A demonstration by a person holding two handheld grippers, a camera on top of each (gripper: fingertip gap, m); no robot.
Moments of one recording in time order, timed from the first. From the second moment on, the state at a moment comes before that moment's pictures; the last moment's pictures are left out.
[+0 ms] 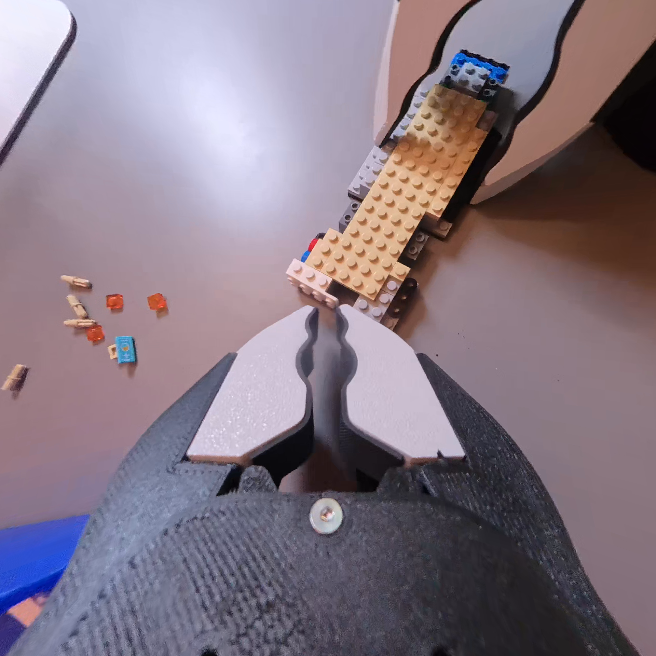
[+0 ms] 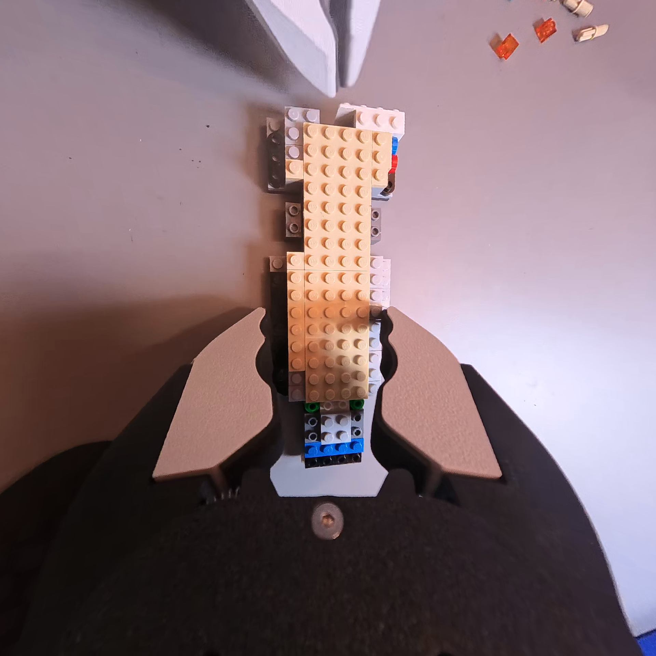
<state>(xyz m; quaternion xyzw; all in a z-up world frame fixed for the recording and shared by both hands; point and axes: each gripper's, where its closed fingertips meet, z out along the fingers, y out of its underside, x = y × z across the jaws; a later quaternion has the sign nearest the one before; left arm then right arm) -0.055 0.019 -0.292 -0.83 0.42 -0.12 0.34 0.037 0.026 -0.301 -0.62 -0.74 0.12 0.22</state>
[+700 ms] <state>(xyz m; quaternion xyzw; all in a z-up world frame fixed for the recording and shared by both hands) -0.047 0.028 -0.293 -0.84 0.33 -0.22 0.36 0.037 0.026 -0.301 -0.62 -0.74 0.12 0.23</state>
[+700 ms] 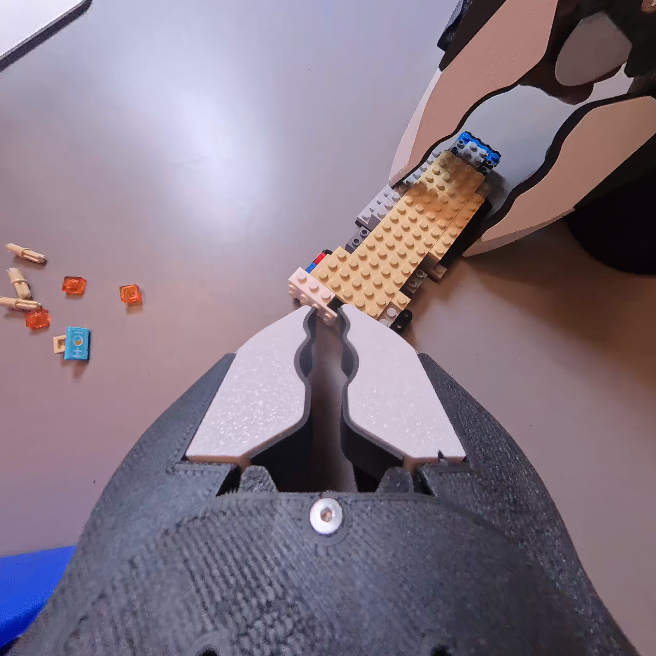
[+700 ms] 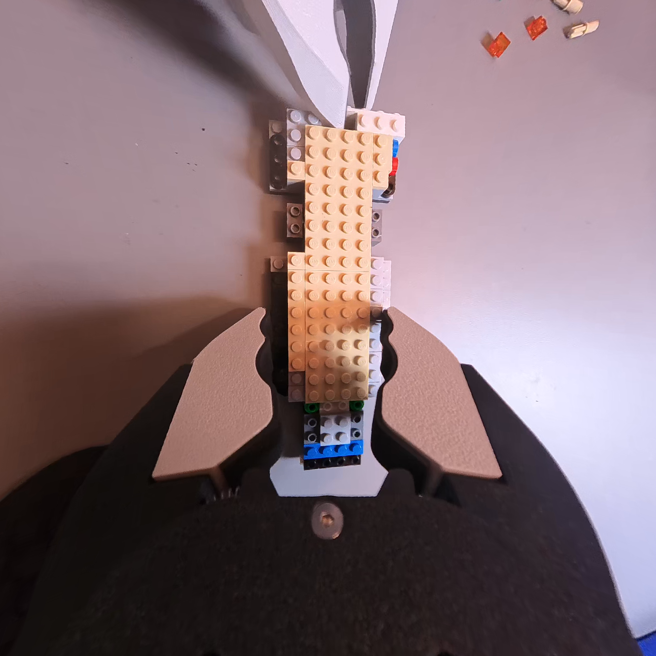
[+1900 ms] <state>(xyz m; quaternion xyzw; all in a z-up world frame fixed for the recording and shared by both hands) -0.156 0.001 -0.186 -0.82 0.38 -0.04 0.43 0.037 0.024 -0.295 -0.52 -0.79 0.11 0.30</state>
